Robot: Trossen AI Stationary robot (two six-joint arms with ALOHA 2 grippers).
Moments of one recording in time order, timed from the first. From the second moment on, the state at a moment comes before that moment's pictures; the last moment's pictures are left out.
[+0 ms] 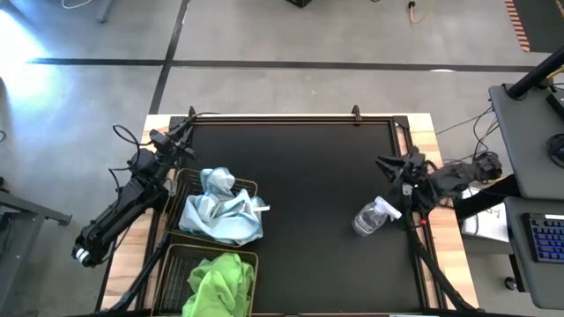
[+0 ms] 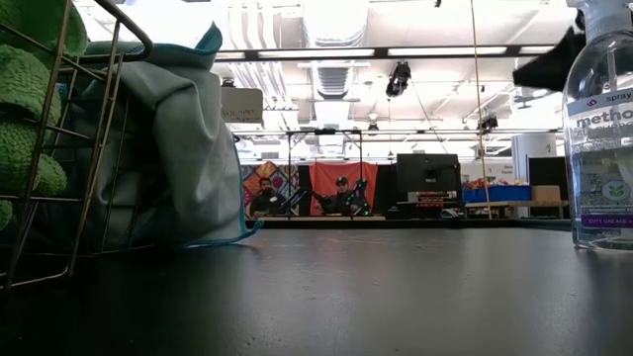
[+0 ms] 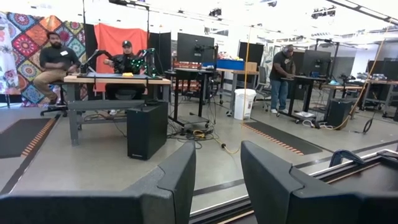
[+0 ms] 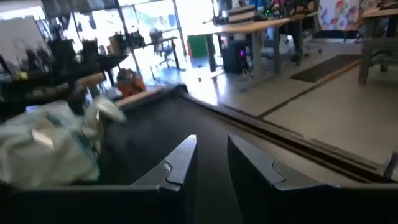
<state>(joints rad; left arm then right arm) 0.87 0.02 0.05 0.11 -0.20 -0.04 0.40 0.02 0.30 -0.40 0.94 0.30</state>
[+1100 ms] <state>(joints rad) 0.87 0.02 0.05 0.11 -0.20 -0.04 0.40 0.02 0.11 -0.31 0.45 0.44</state>
